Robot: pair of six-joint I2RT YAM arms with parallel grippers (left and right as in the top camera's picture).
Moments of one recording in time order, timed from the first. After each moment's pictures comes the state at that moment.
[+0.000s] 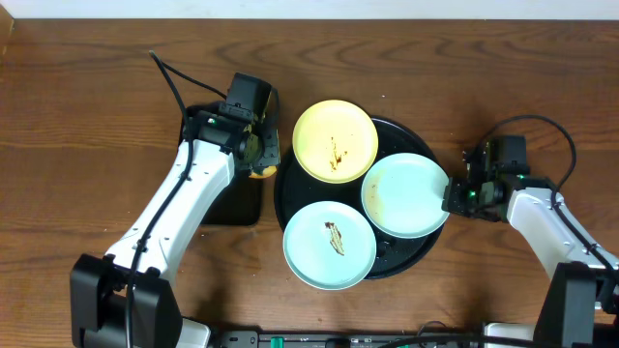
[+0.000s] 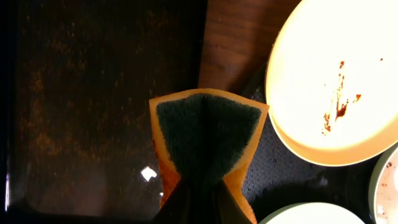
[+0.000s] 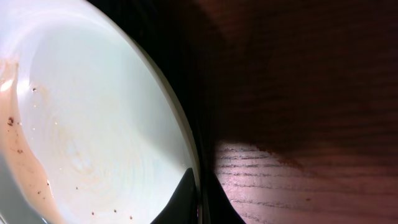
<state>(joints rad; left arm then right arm) -0.31 1.61 1.27 -0.87 -0.03 -0.38 -0.05 1.53 0.78 -0.56 -0.23 0.22</state>
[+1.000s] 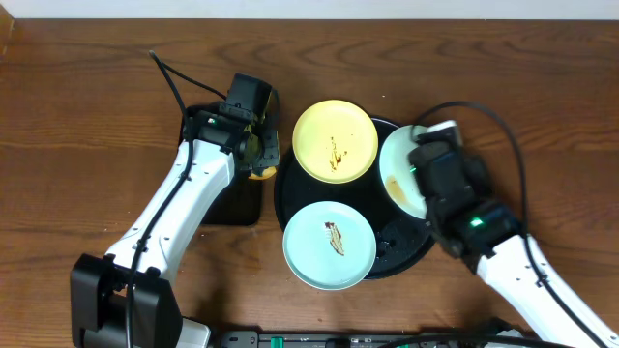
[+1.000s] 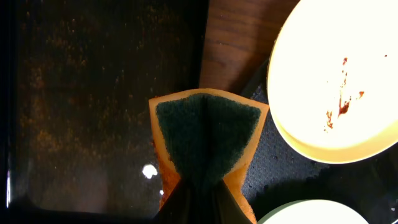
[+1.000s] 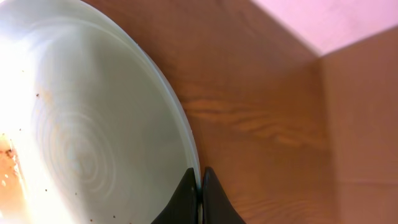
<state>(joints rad) -0.31 1.61 1.27 -0.88 -0.03 -0.38 0.55 1.20 0.86 -0.59 0.75 -0.05</state>
